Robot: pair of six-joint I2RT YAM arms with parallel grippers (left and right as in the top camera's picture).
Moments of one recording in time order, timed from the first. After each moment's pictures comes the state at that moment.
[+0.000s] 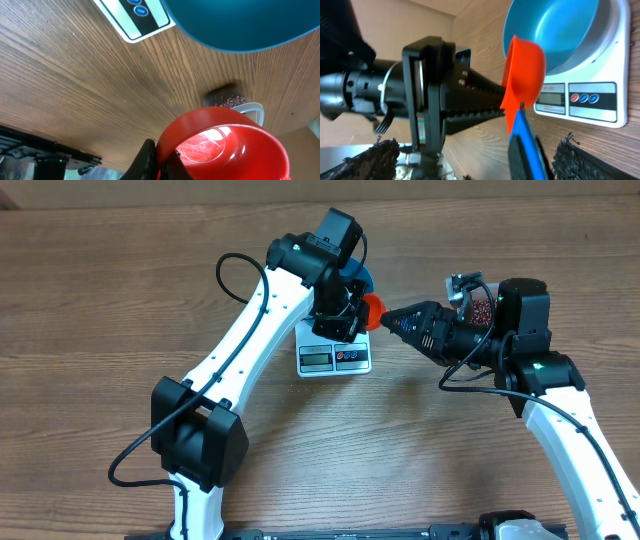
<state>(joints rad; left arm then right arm) -0.53 2.05 1.97 -1.20 0.41 -1.74 0.09 1.30 0.94 -0.32 -0.90 0.67</state>
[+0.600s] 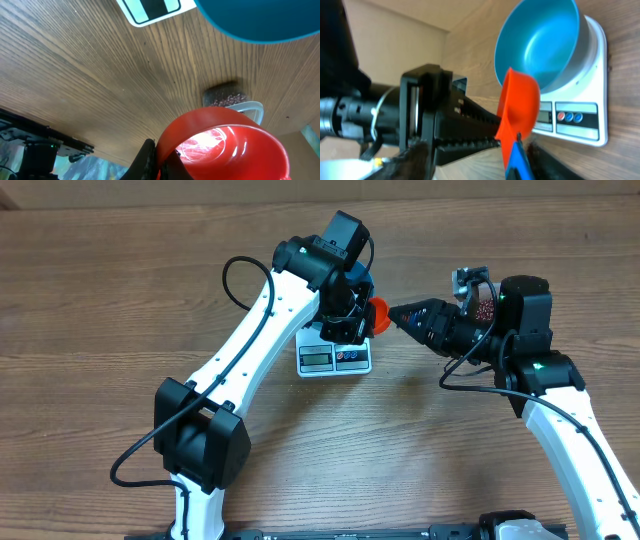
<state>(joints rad) -0.55 2.05 1.97 -1.20 0.43 -1.84 0.09 1.30 0.94 -0.27 -0.82 0.68</state>
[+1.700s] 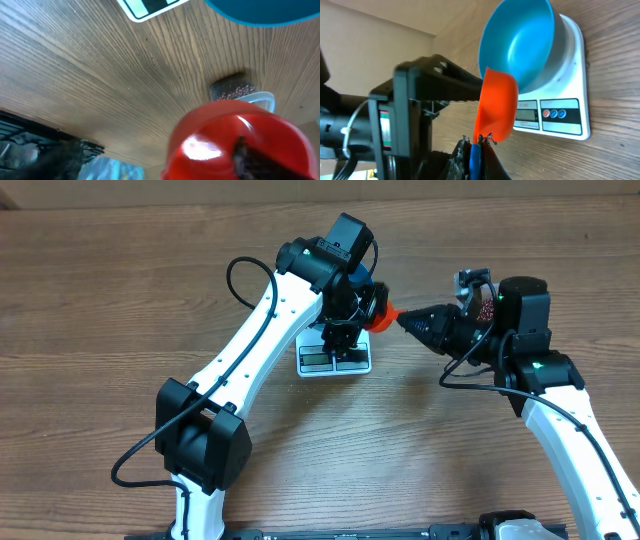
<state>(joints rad) -0.56 2.05 1.97 -1.21 0.44 -1.76 0.09 1.31 0.94 -0.31 -0.77 0.67</state>
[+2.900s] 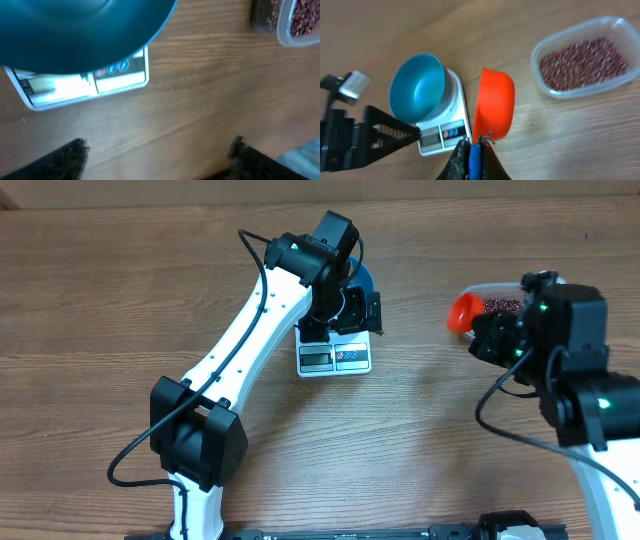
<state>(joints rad) -0.52 2.05 1.97 -1.25 0.34 -0.55 0.09 1.09 1.23 -0.89 -0.12 0.46</state>
